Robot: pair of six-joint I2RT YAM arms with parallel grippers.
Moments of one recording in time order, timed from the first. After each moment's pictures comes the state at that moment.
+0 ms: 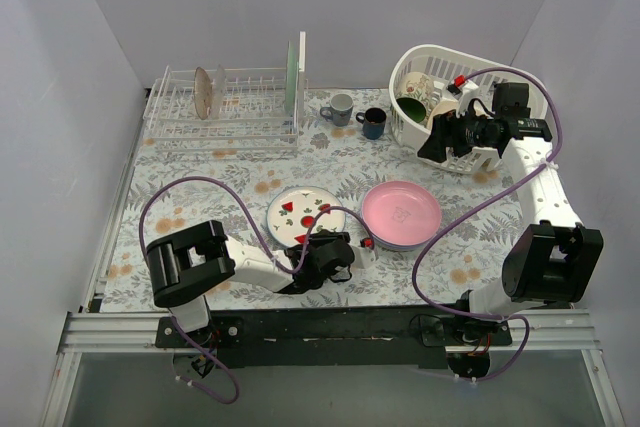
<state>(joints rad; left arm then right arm) -1.24 1.70 0.68 0.27 -0.60 0.52 -0.06 1.48 1.36 -0.73 -0.75 -0.32</state>
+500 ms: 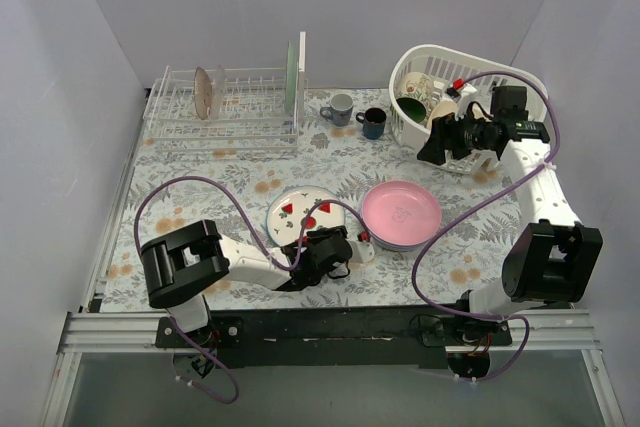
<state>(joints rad) -1.22 1.67 0.68 0.25 -0.56 0.45 -0.06 1.48 1.33 -0.71 -0.75 -0.32</state>
